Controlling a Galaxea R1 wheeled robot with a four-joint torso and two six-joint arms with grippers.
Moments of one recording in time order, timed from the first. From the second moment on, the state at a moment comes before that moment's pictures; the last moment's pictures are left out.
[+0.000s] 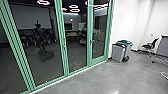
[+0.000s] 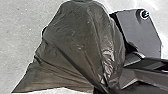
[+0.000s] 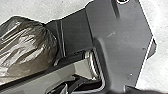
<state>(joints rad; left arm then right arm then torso) 1.41 3.03 -2.76 0.02 0.15 0.16 -1.56 3.02 -2.64 -0.01 0.03 0.28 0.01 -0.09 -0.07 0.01</state>
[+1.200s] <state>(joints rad) 1.41 3.03 -2.76 0.02 0.15 0.16 -1.56 3.02 -2.64 -0.01 0.03 0.28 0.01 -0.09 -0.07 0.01</state>
